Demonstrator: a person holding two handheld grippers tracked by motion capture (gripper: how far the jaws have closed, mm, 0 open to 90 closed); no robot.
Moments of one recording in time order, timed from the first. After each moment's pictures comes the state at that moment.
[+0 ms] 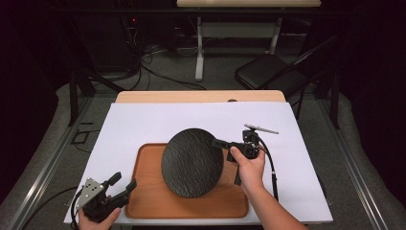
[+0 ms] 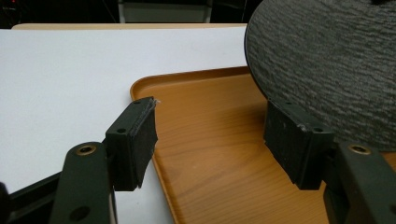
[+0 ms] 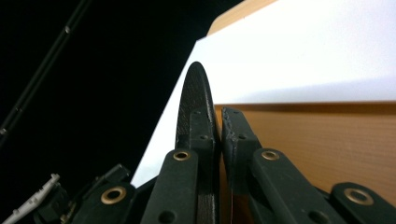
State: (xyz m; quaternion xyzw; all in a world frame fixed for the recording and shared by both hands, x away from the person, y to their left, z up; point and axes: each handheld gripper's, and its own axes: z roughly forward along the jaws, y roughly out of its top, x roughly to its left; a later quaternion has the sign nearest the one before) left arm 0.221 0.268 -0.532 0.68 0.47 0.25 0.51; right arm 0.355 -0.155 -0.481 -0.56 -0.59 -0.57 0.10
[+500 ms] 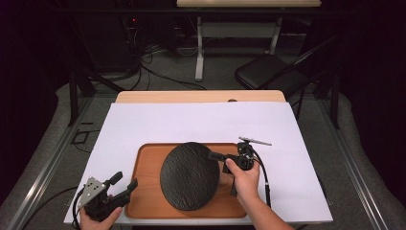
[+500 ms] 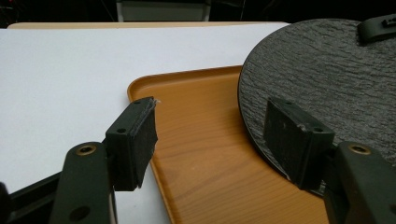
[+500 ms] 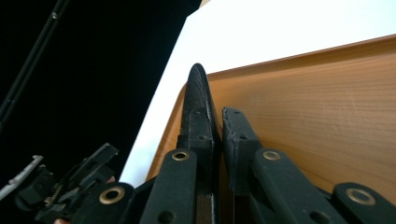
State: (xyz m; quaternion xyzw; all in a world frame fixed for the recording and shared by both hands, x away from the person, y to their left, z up) left arm 0.224 0.265 -0.533 0.68 0.47 0.24 0.51; right arm 0.341 -0.145 -0.518 -0.57 -0.59 -0.55 0.13
